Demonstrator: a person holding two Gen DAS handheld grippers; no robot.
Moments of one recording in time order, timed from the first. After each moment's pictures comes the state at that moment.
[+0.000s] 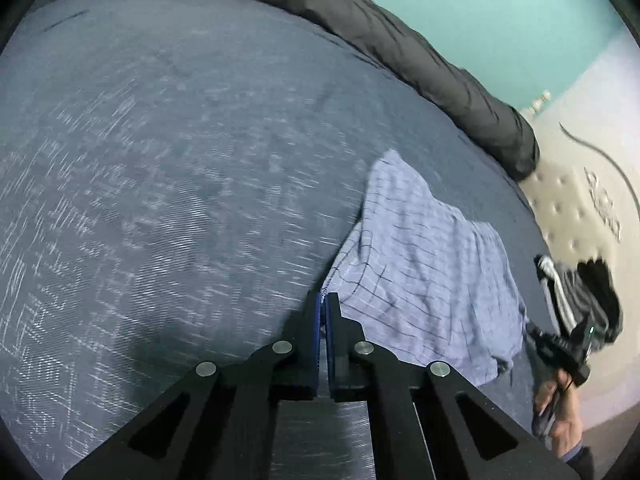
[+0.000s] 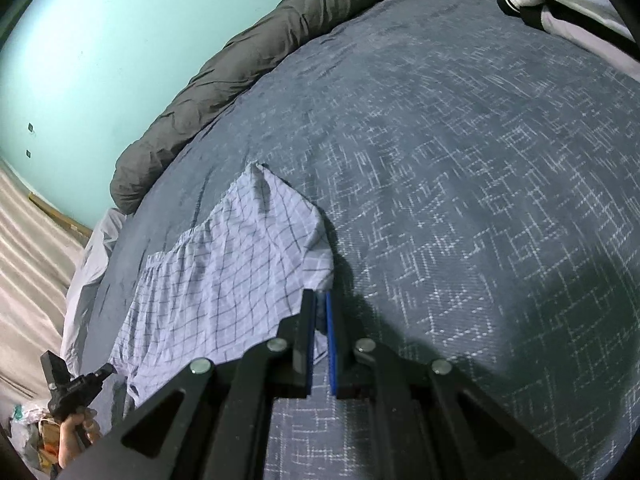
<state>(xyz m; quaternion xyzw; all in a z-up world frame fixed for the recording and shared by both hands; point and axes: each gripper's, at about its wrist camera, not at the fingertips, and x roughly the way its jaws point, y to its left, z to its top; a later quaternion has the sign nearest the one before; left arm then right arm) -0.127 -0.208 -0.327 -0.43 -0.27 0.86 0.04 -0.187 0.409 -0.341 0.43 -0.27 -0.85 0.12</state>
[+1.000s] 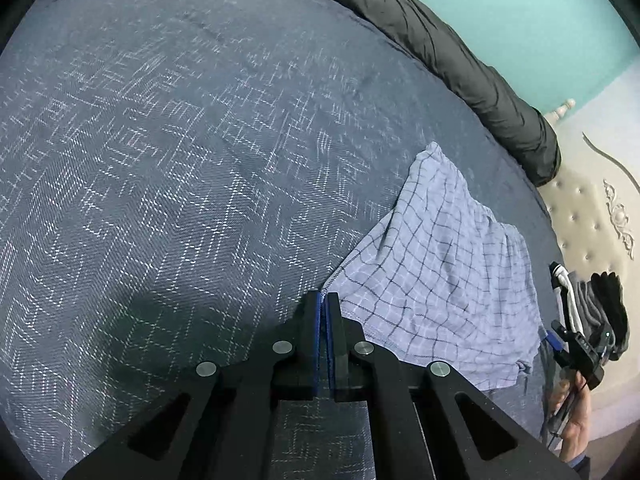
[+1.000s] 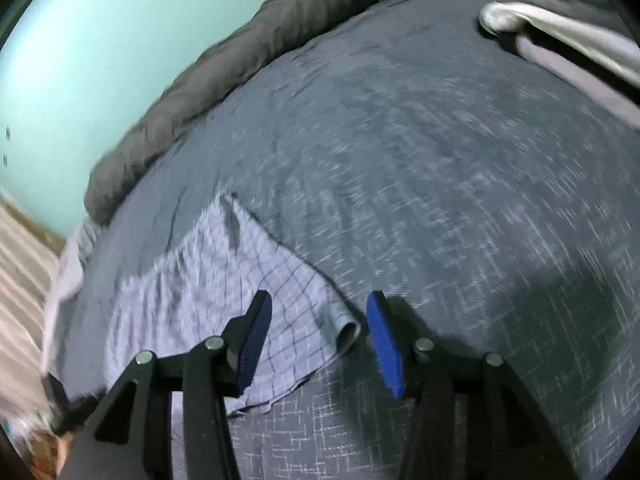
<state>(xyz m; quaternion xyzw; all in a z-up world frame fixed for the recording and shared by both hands) -0.142 -0.220 -0.351 -0.46 -0.29 0.84 0.02 -0.207 0.421 -0.323 0.44 -0.23 -0.86 0.06</state>
